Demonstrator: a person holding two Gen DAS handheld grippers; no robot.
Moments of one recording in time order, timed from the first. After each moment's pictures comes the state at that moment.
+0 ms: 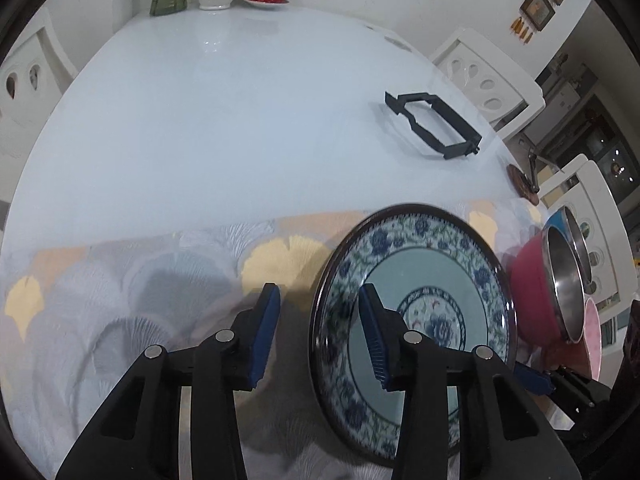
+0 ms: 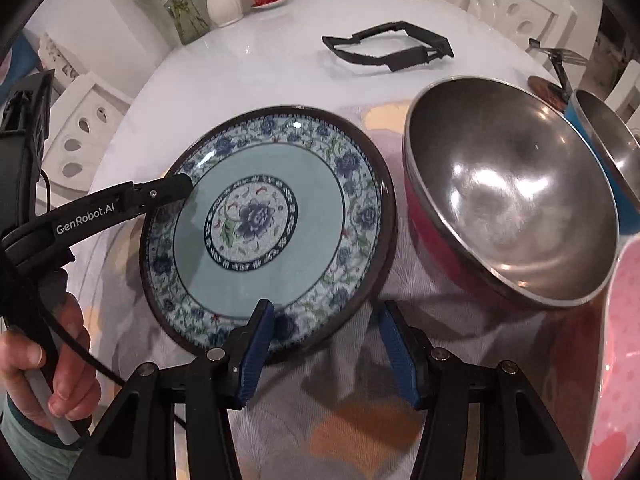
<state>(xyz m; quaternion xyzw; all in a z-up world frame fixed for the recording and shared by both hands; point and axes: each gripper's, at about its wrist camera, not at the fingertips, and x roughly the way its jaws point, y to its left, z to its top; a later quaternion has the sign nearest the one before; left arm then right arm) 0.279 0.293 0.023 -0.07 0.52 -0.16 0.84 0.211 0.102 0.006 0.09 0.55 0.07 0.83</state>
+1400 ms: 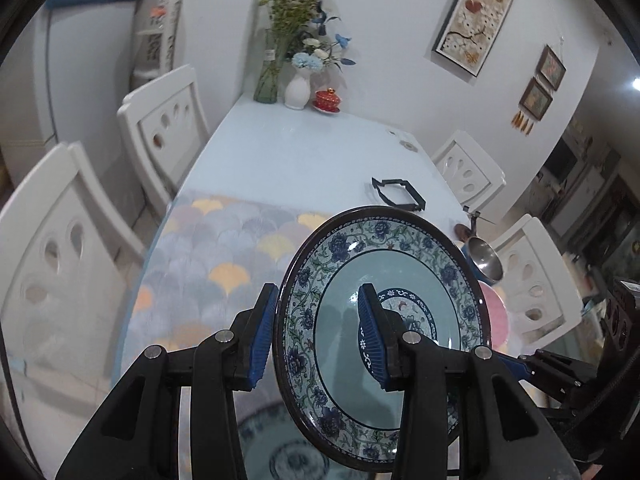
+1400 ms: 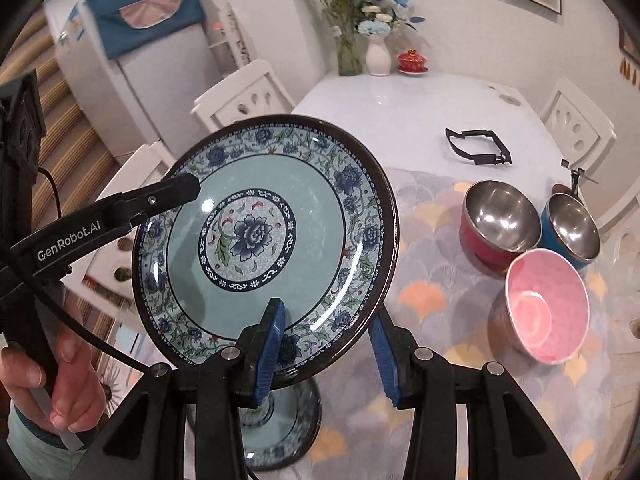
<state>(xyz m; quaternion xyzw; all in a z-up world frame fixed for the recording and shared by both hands) 0.003 0.332 0.196 -0.14 0.39 -0.04 0.91 0.010 0.123 0.160 -0.01 0.45 0.25 0.86</state>
